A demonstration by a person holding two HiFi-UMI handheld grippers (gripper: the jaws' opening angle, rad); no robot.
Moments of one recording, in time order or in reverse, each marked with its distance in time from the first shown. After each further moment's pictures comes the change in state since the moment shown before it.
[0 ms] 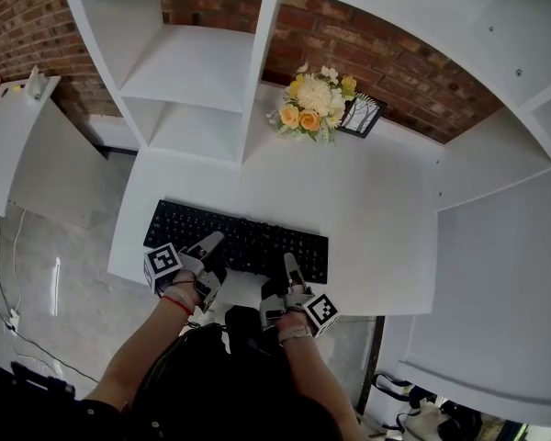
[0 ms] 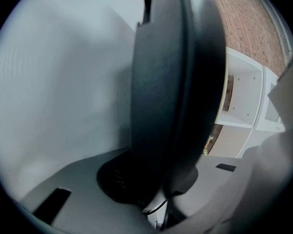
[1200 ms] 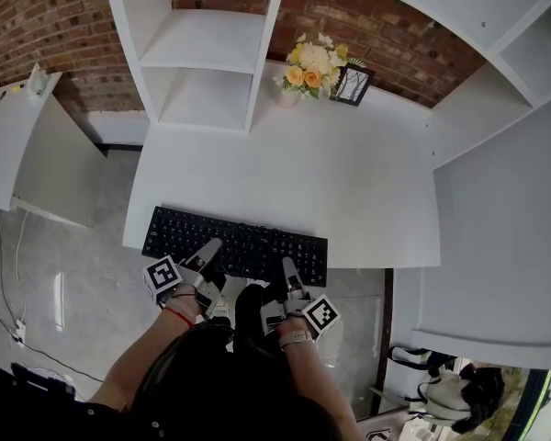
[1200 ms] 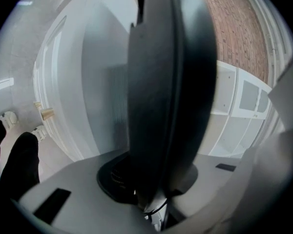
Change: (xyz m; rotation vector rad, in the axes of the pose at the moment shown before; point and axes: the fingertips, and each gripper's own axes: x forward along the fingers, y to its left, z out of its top) left arm -0.109 0.038 -0.032 0.105 0.052 -0.068; right arm -0.107 -0.027 -0.068 -0.031 -0.042 0.063
